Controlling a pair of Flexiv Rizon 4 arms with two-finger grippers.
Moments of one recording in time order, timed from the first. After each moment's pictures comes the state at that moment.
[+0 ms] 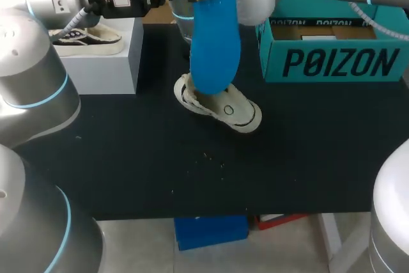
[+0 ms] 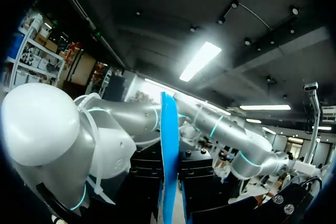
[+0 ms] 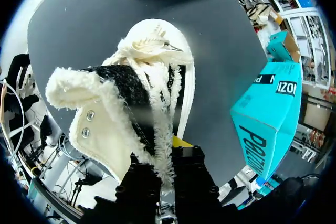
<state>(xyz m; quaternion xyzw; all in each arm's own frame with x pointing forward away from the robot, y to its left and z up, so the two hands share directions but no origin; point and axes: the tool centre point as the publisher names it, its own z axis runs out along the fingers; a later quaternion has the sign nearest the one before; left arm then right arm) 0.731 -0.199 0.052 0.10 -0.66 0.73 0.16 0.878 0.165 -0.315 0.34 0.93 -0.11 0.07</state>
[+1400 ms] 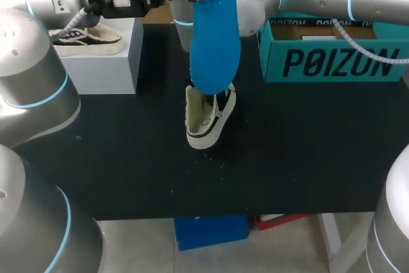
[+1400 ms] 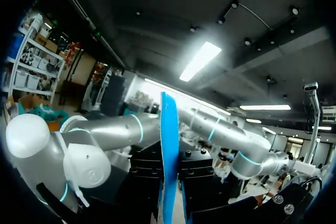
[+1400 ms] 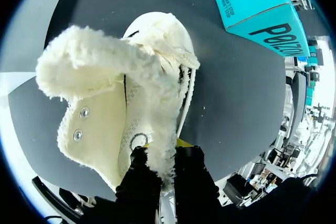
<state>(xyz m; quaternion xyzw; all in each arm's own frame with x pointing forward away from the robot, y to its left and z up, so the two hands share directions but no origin) 0.731 -0.199 0.052 0.10 -0.66 0.73 0.16 0.865 0.188 -0.379 0.74 0.66 -0.12 0.03</state>
